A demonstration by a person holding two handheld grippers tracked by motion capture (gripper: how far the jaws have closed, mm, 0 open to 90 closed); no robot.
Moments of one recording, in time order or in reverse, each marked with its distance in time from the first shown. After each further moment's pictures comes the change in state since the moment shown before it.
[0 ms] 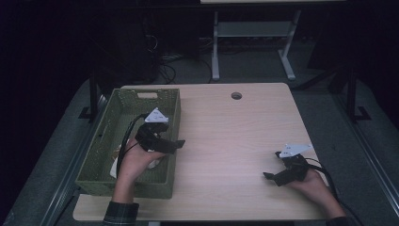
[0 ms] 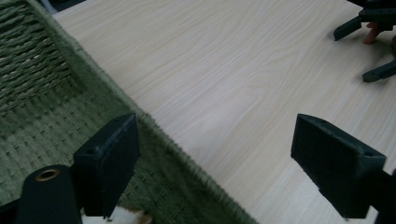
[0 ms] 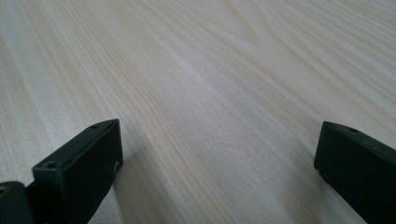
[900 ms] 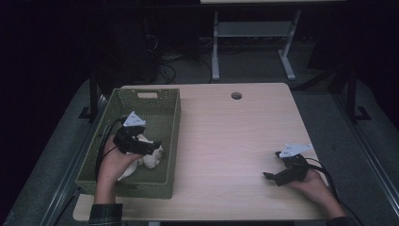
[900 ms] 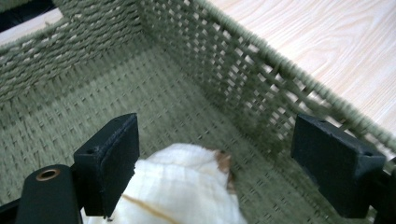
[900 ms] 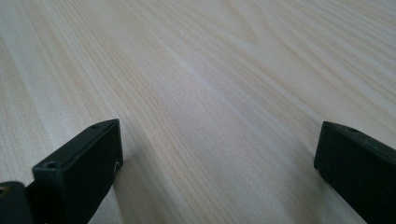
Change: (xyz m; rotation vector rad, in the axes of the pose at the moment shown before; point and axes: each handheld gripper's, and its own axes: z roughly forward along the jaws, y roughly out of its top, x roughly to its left) left arm 0.043 -0.042 -0.020 0.049 0.137 -0.024; right arm 0.000 0.000 0.000 0.000 0.000 -0.001
